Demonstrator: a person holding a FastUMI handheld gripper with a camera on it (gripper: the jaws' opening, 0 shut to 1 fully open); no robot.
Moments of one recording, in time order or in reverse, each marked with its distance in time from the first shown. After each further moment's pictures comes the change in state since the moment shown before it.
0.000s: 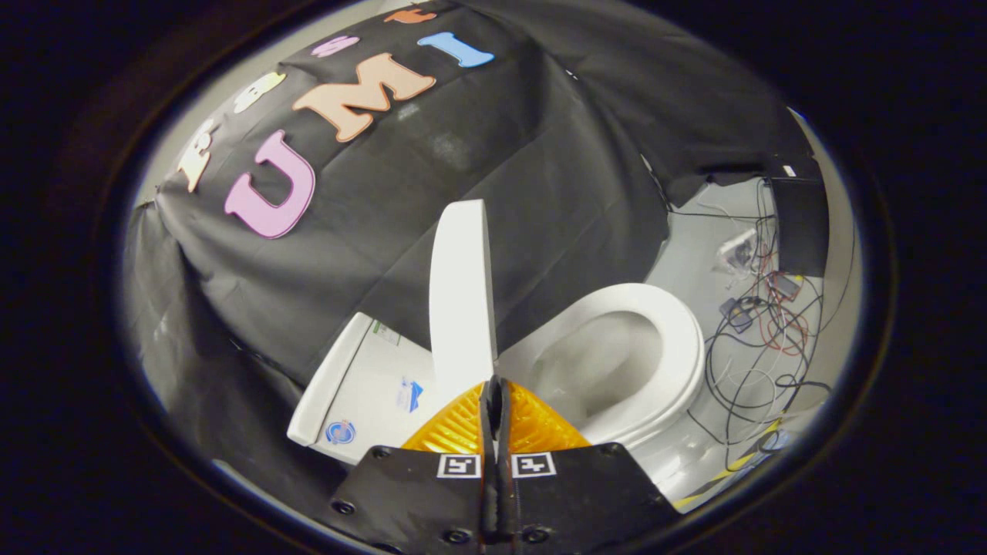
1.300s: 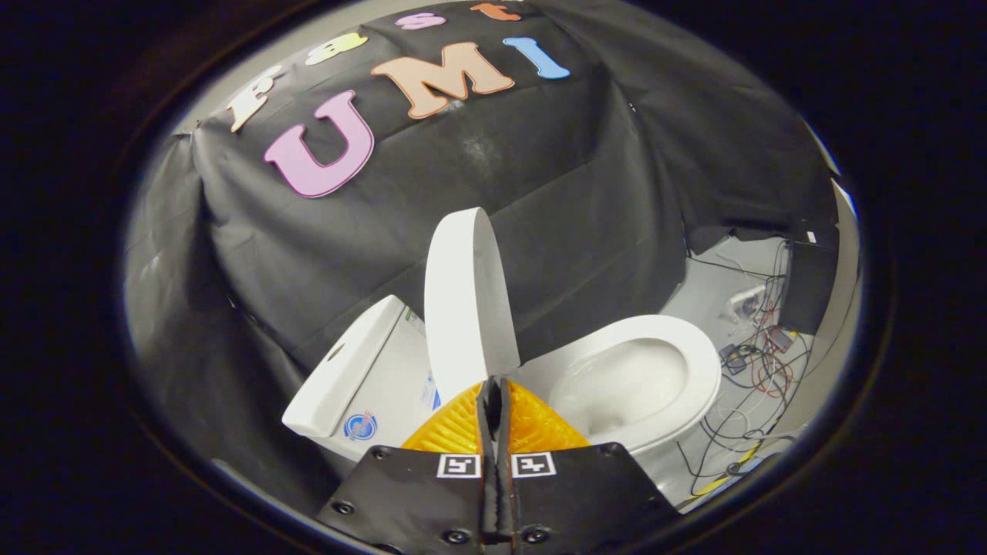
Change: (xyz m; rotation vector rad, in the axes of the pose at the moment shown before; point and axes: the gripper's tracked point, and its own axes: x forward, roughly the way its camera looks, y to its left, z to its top) arm -0.003 0.089 -0.009 -0.199 -0.056 -0.016
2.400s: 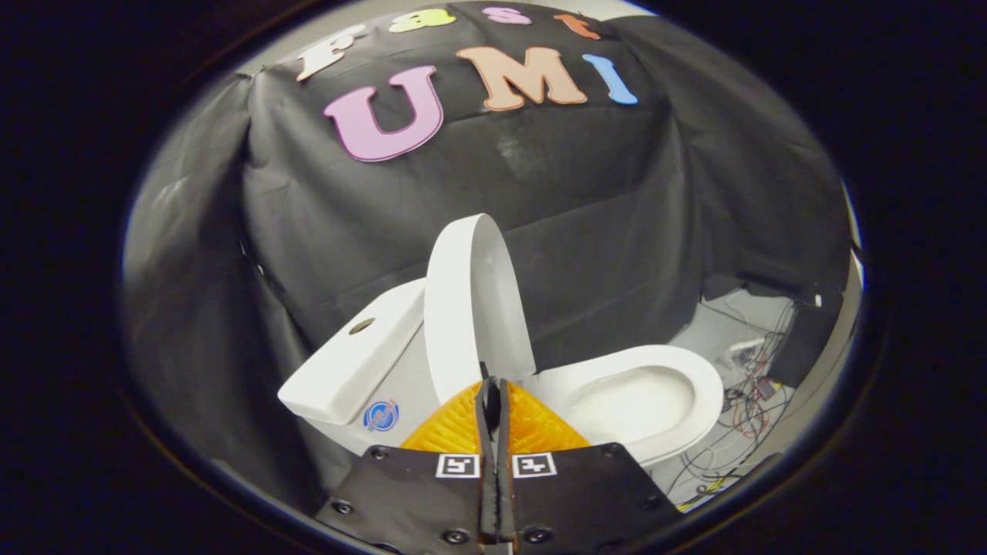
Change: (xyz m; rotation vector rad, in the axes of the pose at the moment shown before) arm 0.005 0.063 -0.013 -0.253 -0.042 -0.008
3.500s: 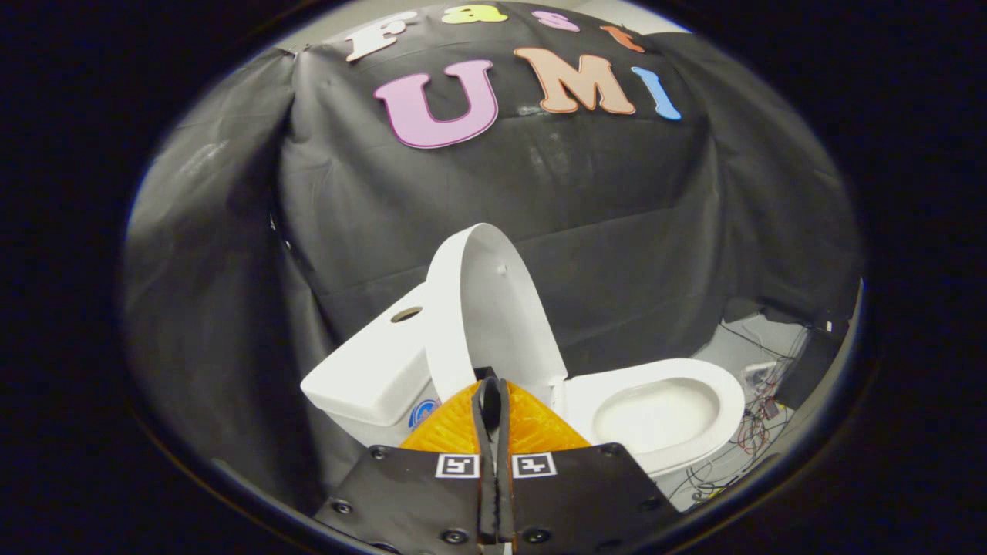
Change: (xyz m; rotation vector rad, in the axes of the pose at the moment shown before) arm 0.009 0.069 -0.013 -0.070 -0.015 0.096
